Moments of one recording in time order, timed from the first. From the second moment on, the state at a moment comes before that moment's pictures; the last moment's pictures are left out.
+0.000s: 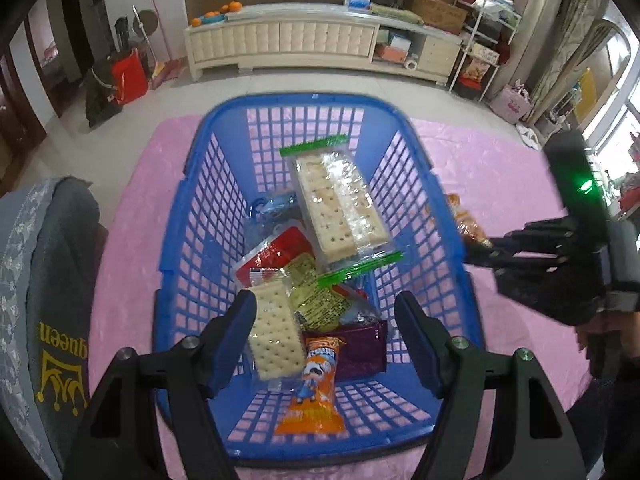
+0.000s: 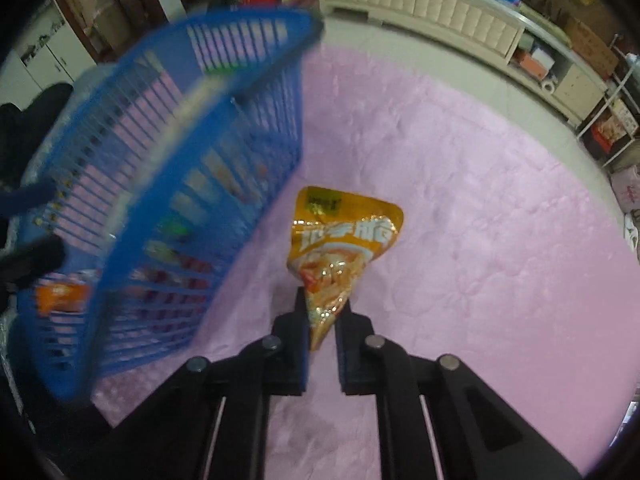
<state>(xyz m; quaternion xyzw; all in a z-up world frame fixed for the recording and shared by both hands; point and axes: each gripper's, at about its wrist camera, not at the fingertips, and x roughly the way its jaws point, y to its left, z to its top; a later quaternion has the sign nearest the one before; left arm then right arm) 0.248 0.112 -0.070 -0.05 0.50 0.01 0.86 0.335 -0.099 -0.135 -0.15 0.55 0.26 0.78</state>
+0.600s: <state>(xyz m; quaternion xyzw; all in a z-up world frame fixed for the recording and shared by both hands) 0.197 0.128 -0.022 -0.05 0.43 0.02 0.90 0.268 -0.058 -0.044 -0.13 0.46 0.32 0.82</state>
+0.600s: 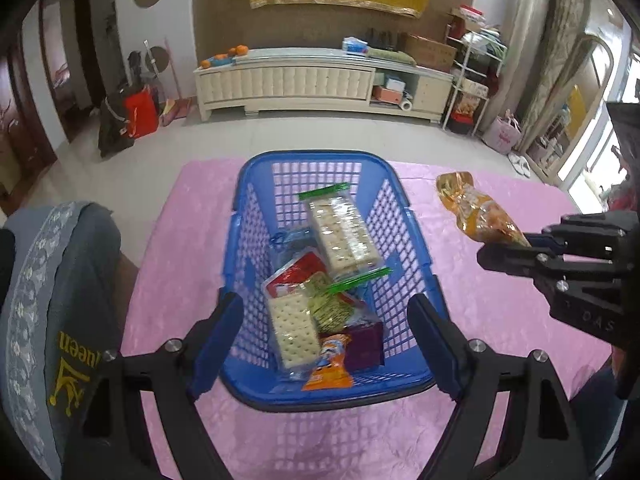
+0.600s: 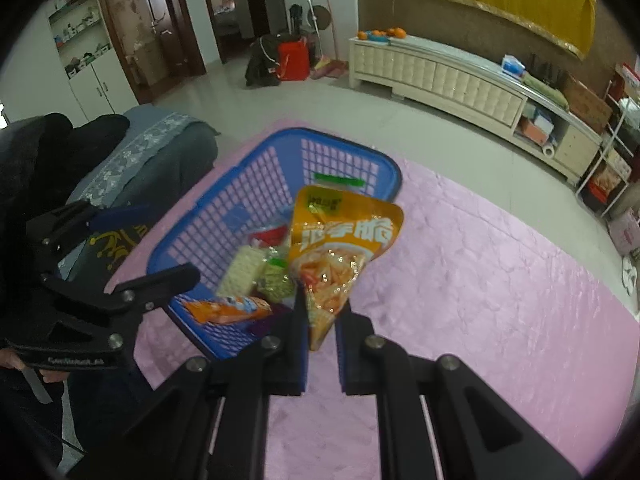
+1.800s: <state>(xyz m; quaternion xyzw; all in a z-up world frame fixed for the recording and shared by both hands) 0.091 0.116 -0.028 -0.08 0.34 0.04 0.94 0.165 -0.086 -0.056 -0.07 0.40 0.25 0.88</state>
